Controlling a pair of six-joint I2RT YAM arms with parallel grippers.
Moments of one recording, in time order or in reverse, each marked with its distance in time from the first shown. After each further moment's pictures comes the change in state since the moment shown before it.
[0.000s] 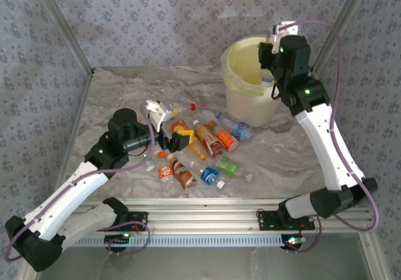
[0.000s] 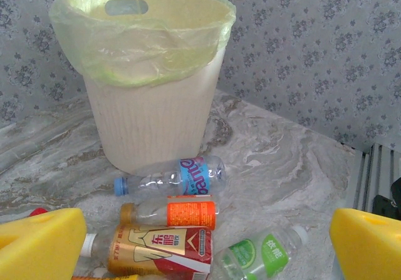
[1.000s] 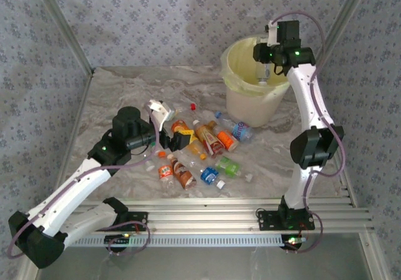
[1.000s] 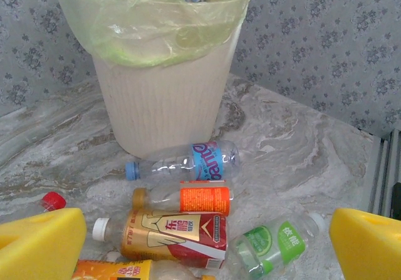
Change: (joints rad) left arm 0.014 0.042 0.000 -0.024 -0.014 0.039; right arm -0.235 0.507 0.385 -0.302 -0.444 0.010
